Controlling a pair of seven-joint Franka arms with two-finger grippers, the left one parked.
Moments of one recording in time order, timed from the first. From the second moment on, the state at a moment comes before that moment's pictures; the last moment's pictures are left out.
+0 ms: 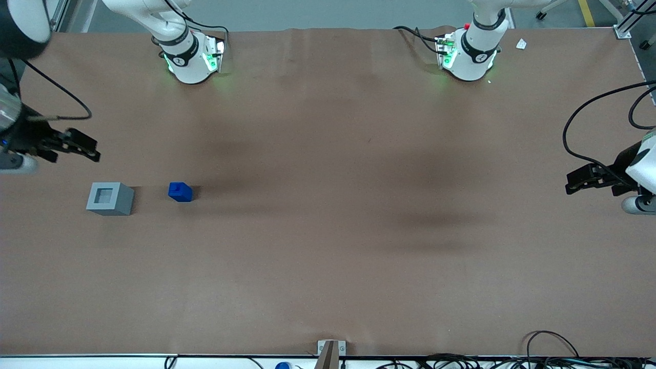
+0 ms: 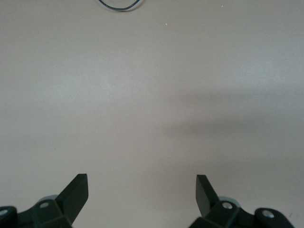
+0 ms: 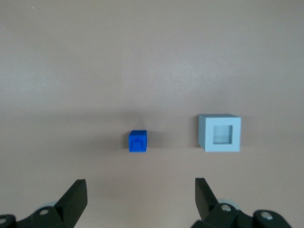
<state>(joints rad) 0.12 0.04 -0.13 -1.70 0.02 1.75 -0.01</state>
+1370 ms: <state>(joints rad) 0.16 0.27 -0.13 -2.16 0.03 2.38 -0.01</state>
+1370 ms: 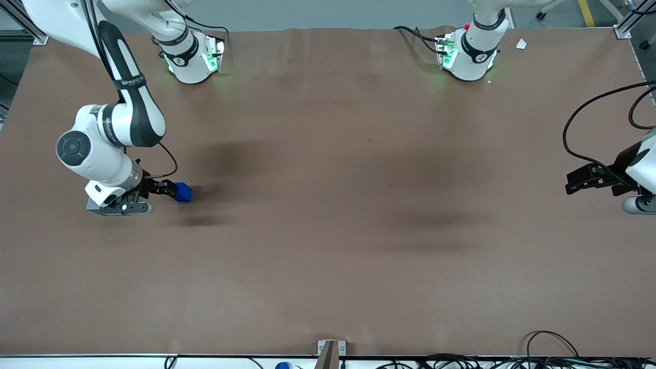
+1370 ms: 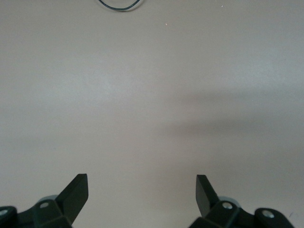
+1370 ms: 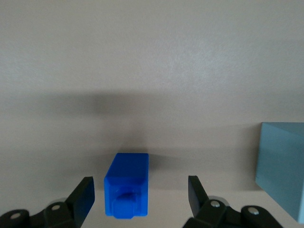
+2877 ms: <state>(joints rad) 0.16 0.32 -0.09 -2.18 0.04 2.33 -0.01</state>
